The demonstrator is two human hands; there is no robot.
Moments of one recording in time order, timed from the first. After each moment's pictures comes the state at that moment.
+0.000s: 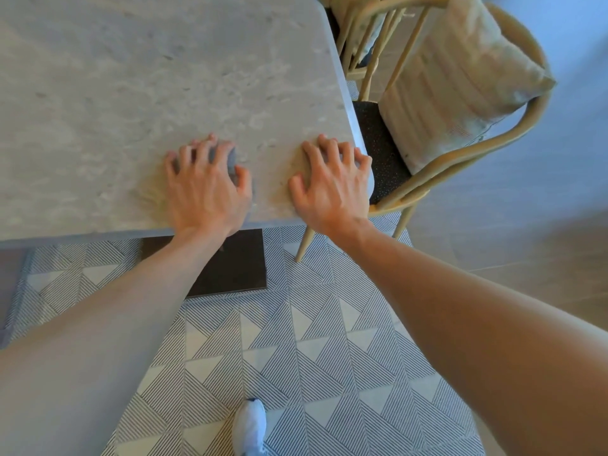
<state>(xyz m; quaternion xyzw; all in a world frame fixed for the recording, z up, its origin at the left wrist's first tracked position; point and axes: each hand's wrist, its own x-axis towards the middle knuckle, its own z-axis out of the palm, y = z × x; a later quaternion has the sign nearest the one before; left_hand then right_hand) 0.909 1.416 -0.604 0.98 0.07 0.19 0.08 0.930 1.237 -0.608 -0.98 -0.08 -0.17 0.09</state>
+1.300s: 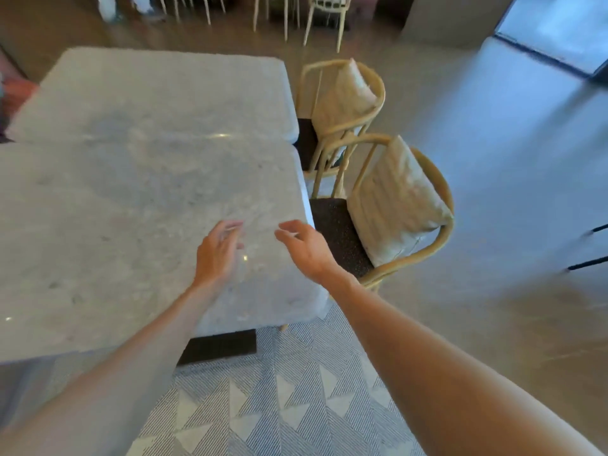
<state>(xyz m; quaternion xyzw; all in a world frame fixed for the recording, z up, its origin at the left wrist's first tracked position) 0.961 1.393 -0.437 0.77 0.21 0.01 0.60 0.979 1.226 -0.411 -0.87 0.01 0.16 0.47</state>
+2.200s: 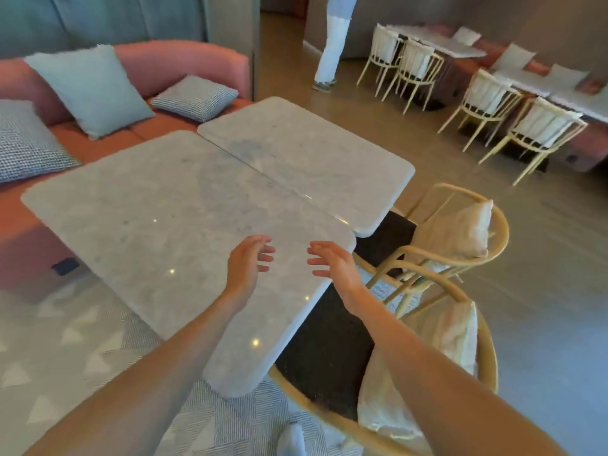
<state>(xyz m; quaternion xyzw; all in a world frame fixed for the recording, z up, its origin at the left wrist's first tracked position) 1.062 1.270 -0.370 0.55 0.41 0.30 0.66 1.180 1.145 -0.342 -0.75 -0.19 0.34 0.54</state>
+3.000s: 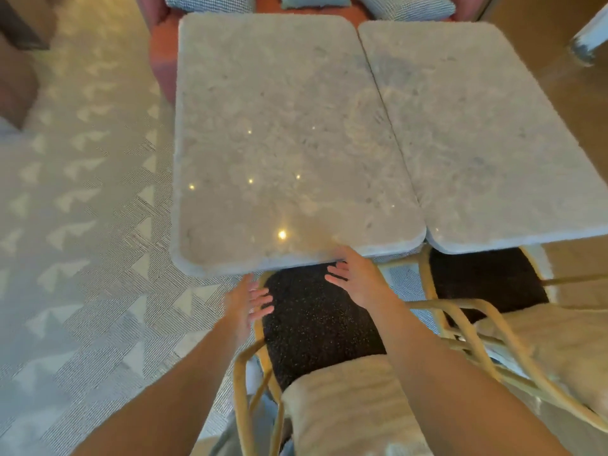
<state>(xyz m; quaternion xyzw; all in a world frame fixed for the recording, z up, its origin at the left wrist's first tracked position) 1.146 1.083 -0.519 0.00 0.67 0.34 0.66 1.355 1.140 -0.511 -0.67 -0.10 0.66 0.32</state>
